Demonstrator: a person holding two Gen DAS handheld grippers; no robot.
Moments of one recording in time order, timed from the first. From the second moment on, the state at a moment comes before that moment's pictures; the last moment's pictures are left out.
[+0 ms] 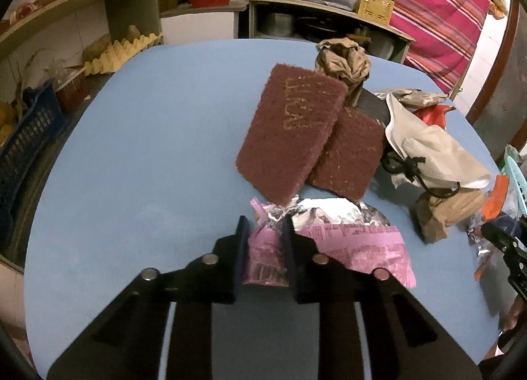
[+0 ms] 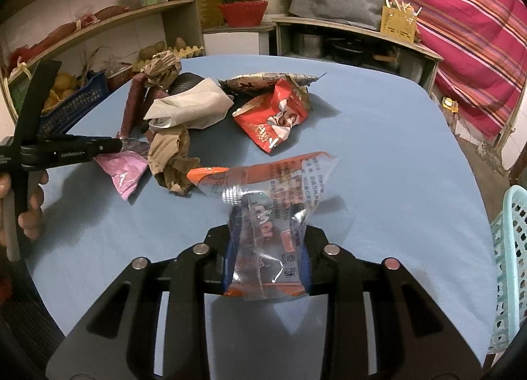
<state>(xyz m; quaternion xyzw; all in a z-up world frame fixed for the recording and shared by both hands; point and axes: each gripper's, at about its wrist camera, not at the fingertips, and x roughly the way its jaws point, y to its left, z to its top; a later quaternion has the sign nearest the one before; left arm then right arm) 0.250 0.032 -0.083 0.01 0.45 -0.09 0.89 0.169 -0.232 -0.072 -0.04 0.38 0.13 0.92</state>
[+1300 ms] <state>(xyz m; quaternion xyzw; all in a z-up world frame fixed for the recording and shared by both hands) 0.186 -0.077 0.064 0.05 0.27 -0.09 0.96 0.116 -0.390 0.041 0.07 0.25 0.03 0.96</state>
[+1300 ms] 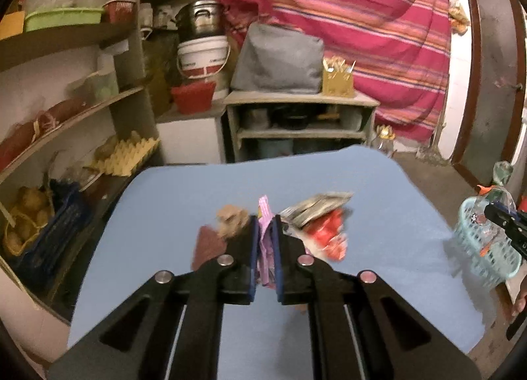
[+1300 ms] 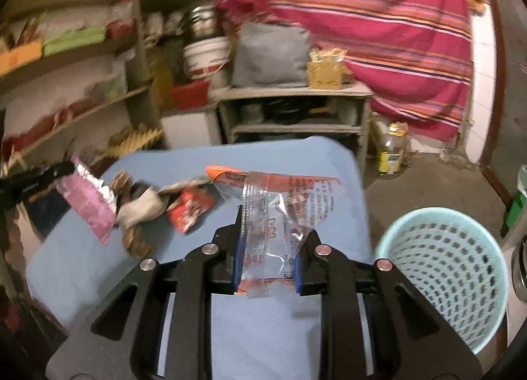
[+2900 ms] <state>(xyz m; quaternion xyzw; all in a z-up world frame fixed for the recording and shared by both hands) 0.202 -0.439 0.001 0.06 0.33 -0.34 0.88 0.057 -0.595 0.004 0.14 0.28 -0.15 0.94</state>
